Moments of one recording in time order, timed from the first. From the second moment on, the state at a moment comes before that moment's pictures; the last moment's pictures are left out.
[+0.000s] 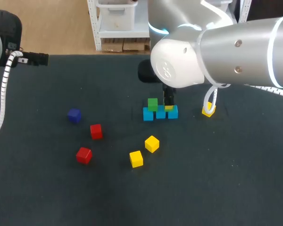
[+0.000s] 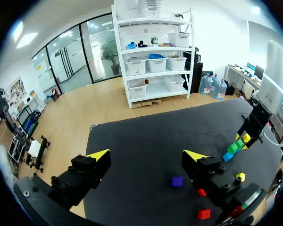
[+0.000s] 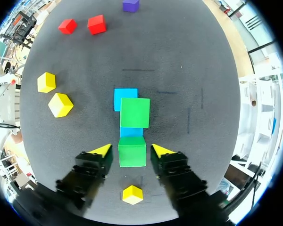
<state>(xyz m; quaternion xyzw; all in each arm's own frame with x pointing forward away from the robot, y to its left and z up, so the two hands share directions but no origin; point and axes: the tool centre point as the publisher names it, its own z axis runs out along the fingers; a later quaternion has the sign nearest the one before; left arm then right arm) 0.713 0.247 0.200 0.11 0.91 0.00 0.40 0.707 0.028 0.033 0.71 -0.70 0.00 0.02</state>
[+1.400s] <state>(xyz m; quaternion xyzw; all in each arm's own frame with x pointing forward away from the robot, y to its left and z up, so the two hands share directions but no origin) 0.713 0.247 0.200 0.11 0.91 0.00 0.40 0.694 -0.076 0.066 0.58 -0.81 -0.02 -0.03</state>
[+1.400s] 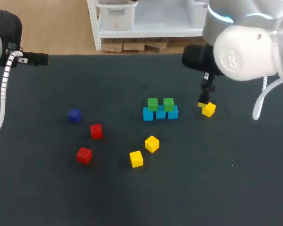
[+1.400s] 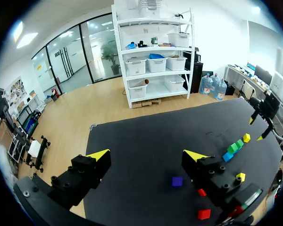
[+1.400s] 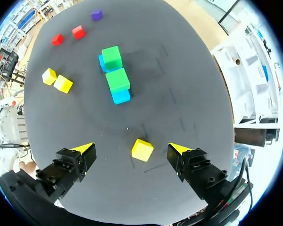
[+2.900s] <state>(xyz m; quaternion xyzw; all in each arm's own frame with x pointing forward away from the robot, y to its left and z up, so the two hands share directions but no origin) 0.713 0.247 0.200 0.11 0.91 0.00 0.40 0.584 0.000 0.081 0.71 -0.69 -0.08 -0.04</state>
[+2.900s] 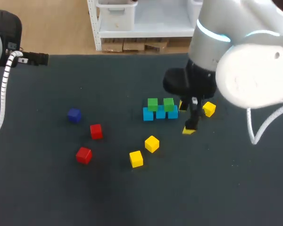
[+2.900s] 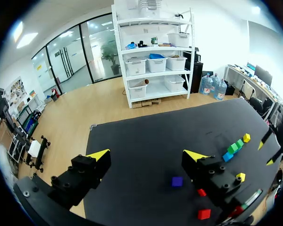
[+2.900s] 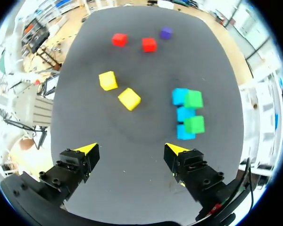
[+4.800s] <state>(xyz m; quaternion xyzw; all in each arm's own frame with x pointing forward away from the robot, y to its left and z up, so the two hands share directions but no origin) 0.713 0.247 0.200 0.11 0.91 0.00 0.40 0.577 0.074 0.004 0.81 -0.58 -0.04 0.03</state>
